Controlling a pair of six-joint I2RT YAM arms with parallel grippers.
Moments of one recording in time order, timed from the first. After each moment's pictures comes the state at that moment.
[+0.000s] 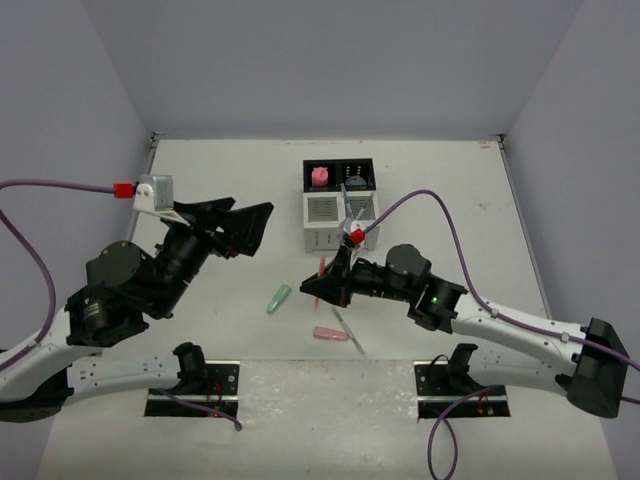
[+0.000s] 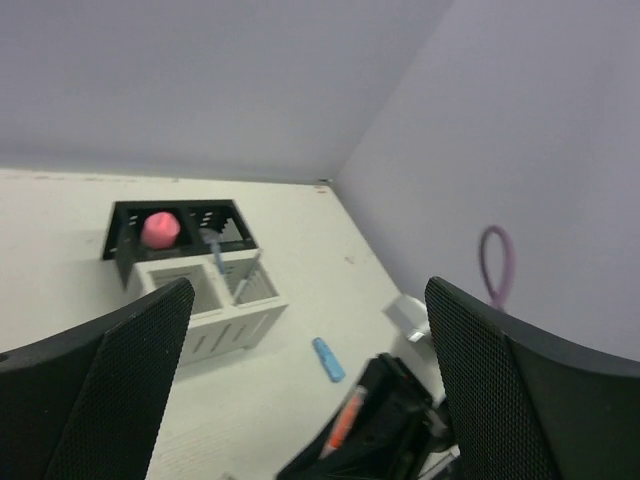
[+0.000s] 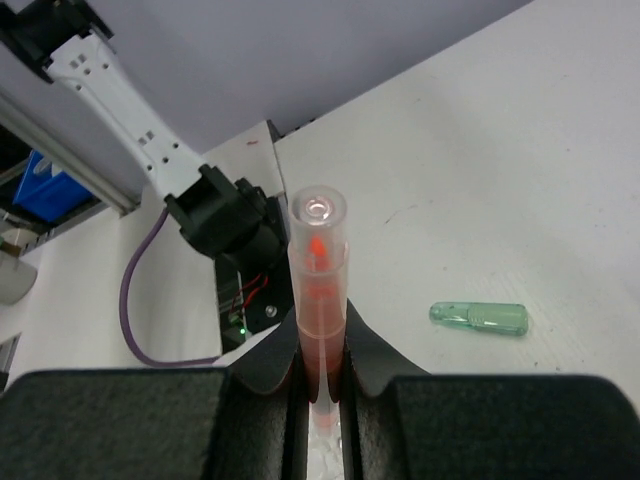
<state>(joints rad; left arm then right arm) -1.20 0.74 1.22 -0.33 -0.72 -0.42 1.02 1.05 0.70 0.27 -0.33 0.40</state>
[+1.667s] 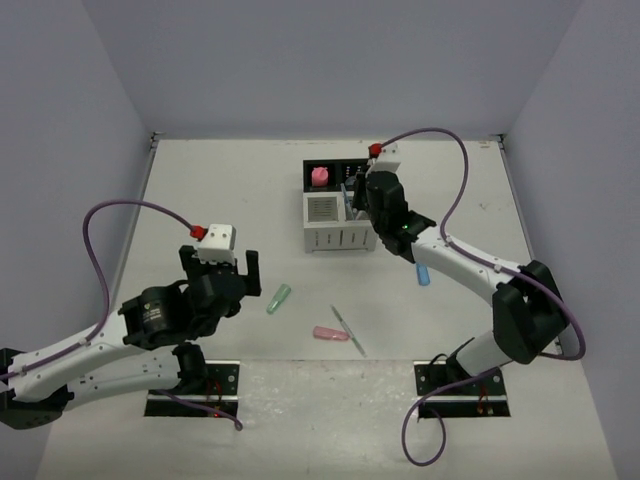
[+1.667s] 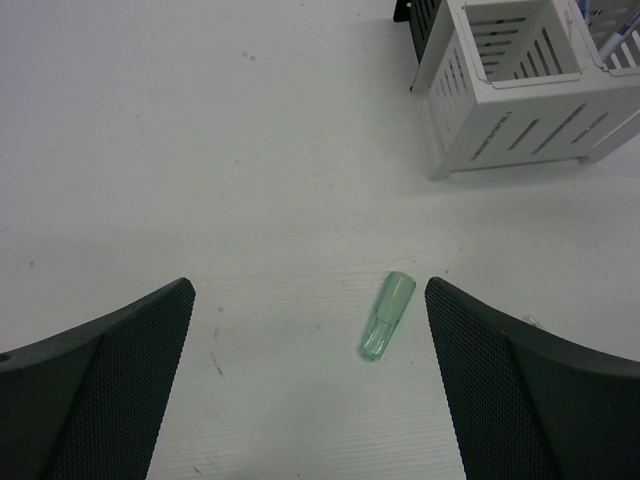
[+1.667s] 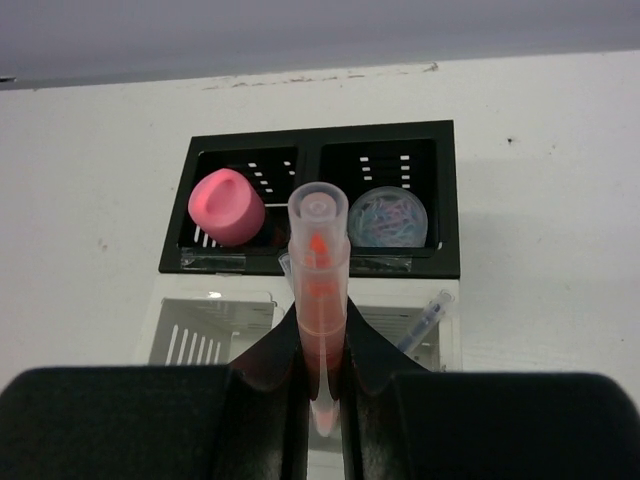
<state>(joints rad) -1.15 0.71 0.87 -0.88 -0.95 -0.64 0.64 1.51 1.06 0.15 0.43 0.35</state>
